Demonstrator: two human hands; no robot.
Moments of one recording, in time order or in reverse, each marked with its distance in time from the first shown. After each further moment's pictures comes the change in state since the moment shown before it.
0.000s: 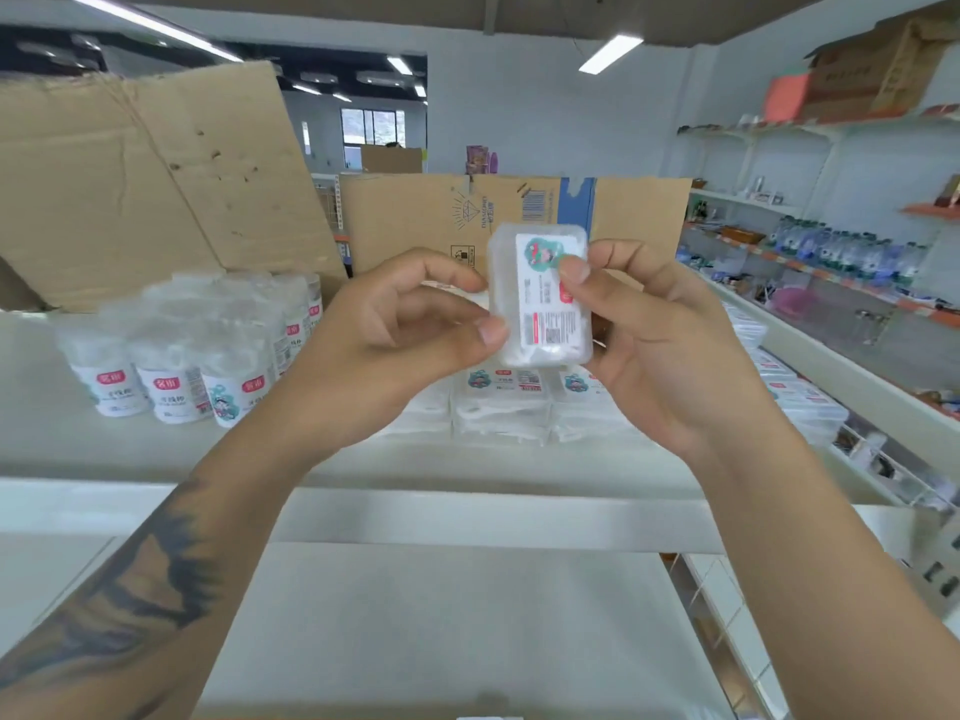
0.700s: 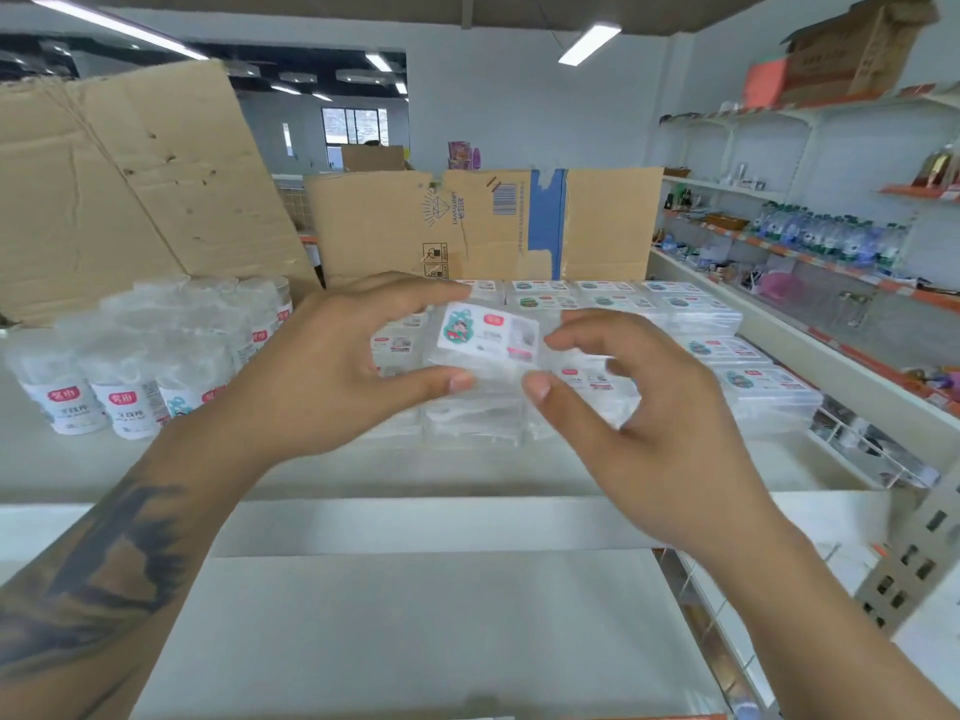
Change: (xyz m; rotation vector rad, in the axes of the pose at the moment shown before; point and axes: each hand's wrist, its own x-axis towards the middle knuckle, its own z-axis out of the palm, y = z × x) left_hand 0.015 -0.019 -0.011 0.695 -0.063 0.271; right_hand -0.047 0.029 -0.032 -0.997 0.109 -0.386
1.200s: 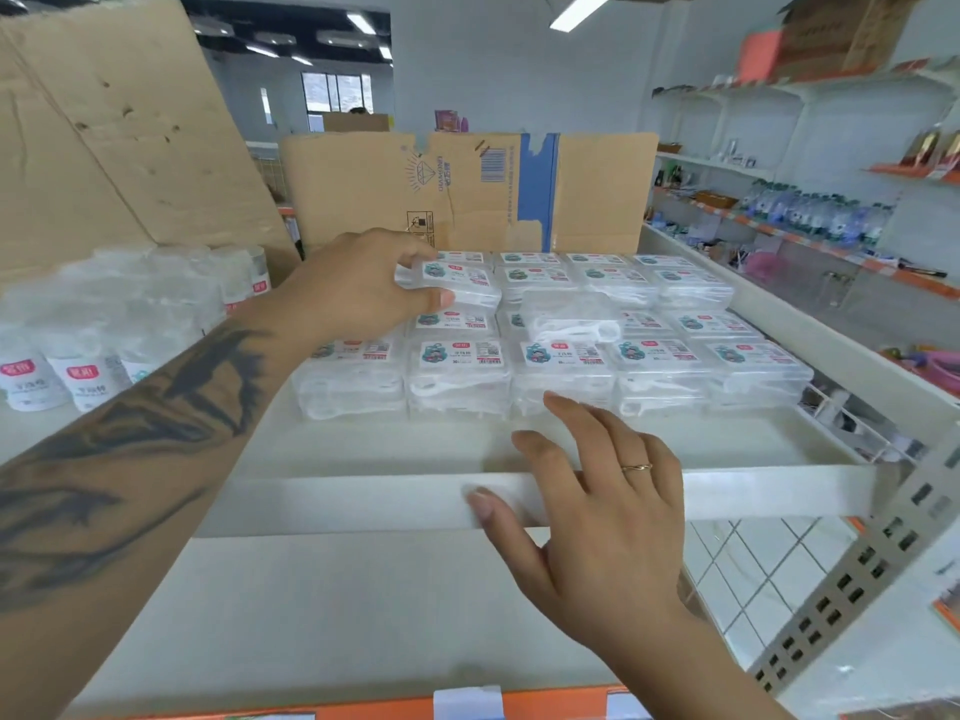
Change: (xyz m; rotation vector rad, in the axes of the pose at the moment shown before) left_hand 0.071 -0.050 0.027 0.220 -0.204 -0.348; right_hand -0.076 0.034 0.053 -0.668 0.162 -0.216
